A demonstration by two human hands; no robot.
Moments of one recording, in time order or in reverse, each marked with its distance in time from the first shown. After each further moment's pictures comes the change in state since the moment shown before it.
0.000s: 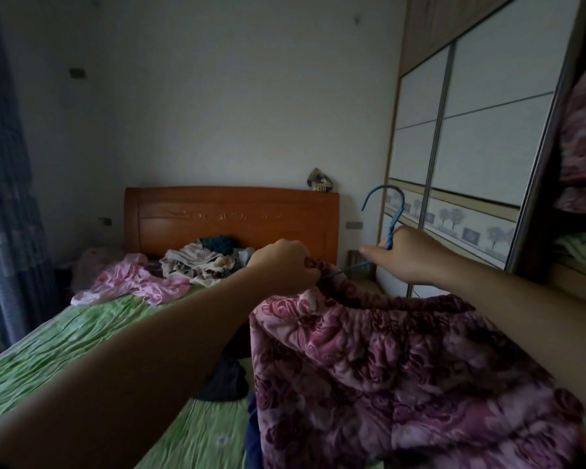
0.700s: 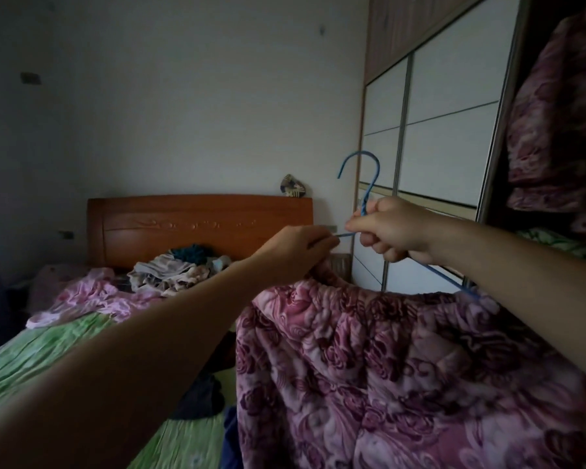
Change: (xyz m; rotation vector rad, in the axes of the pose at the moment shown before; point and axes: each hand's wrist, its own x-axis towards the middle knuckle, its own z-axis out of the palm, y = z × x) left_hand 0.016 0.058 -0.010 -0.295 0.174 0.384; right_hand -0.002 0.000 -0.049 0.472 -0.057 0.082
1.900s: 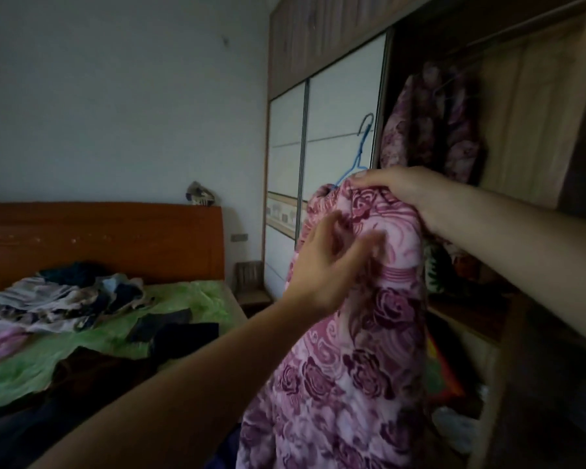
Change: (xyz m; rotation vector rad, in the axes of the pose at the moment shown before) left_hand -0.008 0.139 0.061 -0.843 0.083 0.050; right_hand -0.077 -0.029 -0.085 0.358 0.482 0.205
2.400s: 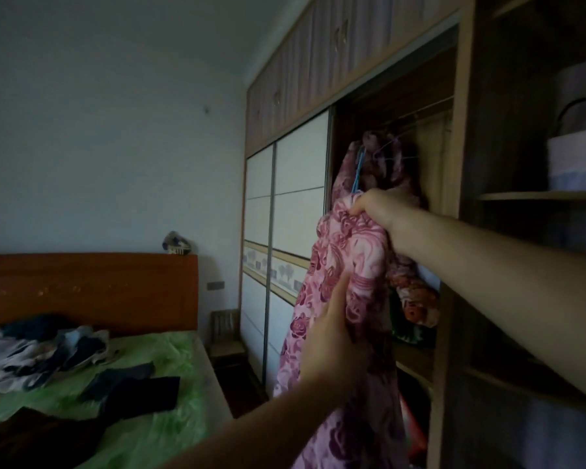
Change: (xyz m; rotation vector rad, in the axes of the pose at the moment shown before) left_hand -0.034 0.073 0.181 0.324 0.039 0.066; right_hand -0.053 -0.036 -0.163 -0.156 0.377 -0.236
